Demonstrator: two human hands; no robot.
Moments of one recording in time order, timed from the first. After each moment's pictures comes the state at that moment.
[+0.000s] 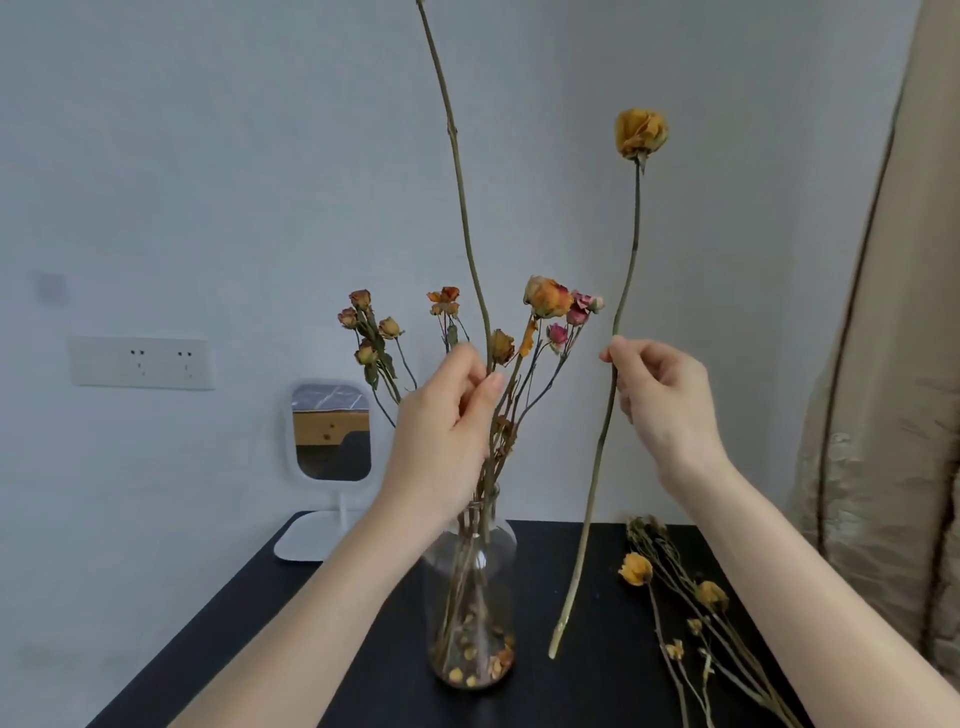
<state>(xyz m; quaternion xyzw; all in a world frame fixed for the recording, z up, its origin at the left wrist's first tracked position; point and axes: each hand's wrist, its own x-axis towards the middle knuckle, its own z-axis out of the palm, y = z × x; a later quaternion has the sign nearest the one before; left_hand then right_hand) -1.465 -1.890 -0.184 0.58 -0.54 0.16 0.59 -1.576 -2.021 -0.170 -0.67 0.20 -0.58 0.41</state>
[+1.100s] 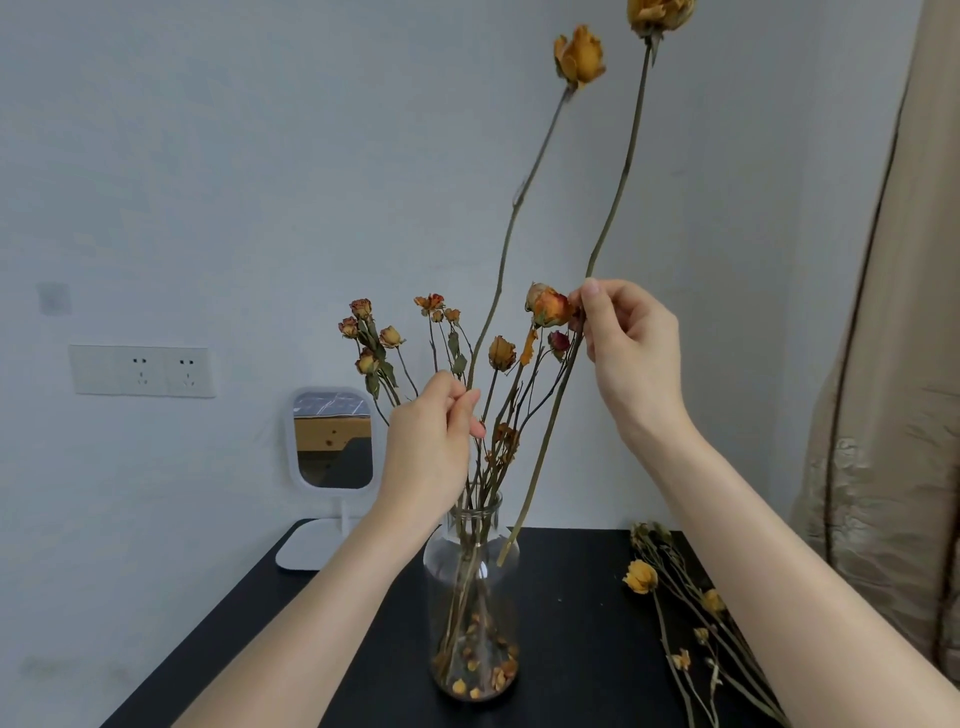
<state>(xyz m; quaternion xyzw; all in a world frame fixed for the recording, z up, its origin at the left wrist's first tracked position) -1.431 -1.917 -0.196 0.66 -0.47 0.18 0.56 -1.549 -2.007 -0.134 -0.66 0.09 -0.65 0.38</state>
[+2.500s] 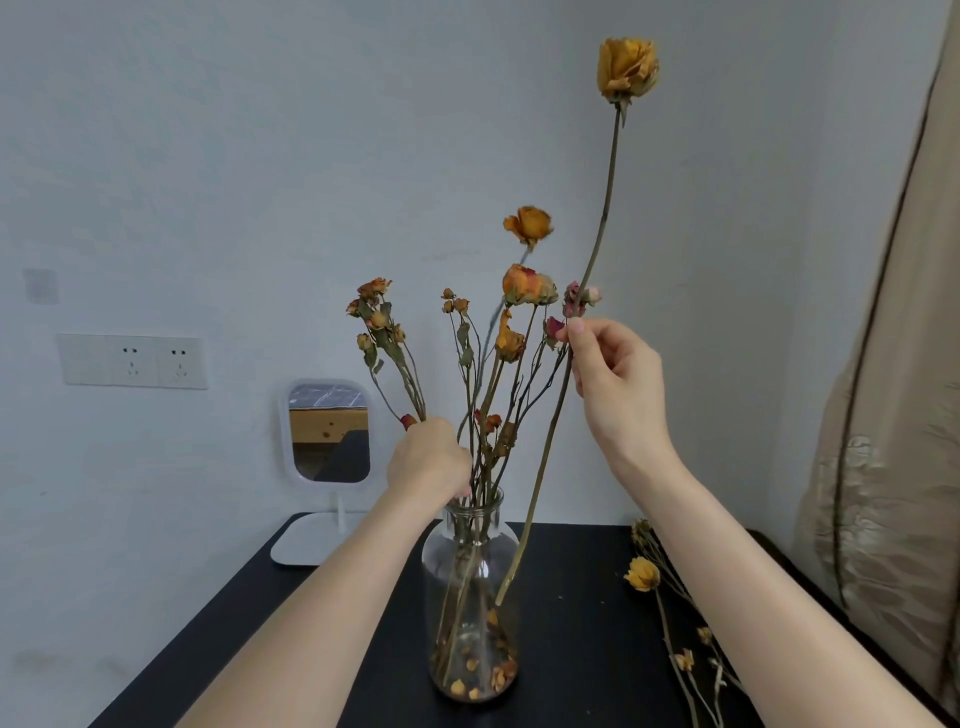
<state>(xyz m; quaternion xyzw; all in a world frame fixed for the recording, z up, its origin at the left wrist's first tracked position) -1.395 -1.954 -0.211 0.87 -0.37 0.03 0.33 -1.534 -2.016 -0.165 -0.69 0.10 -0.62 0.38</state>
